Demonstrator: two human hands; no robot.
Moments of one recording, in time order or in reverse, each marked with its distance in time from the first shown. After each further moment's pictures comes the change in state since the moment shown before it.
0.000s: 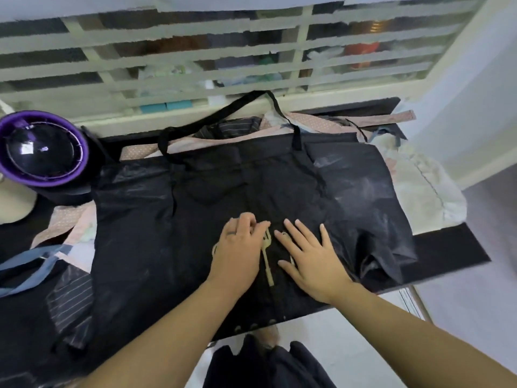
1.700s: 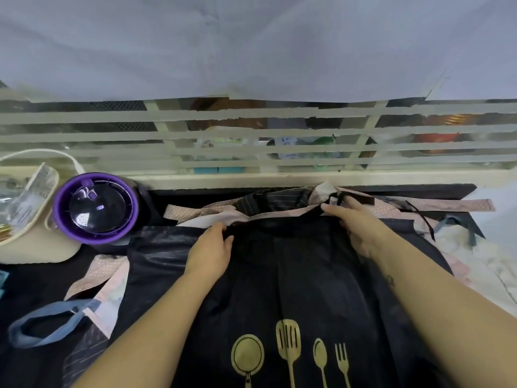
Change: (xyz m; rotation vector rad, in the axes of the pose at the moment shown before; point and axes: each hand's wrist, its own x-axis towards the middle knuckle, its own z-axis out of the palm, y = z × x) left_hand 0.104 -0.138 -0.038 -0.391 0.048 -0.627; right_hand 0.208 0.059 -0.132 1.679 0.016 0.554
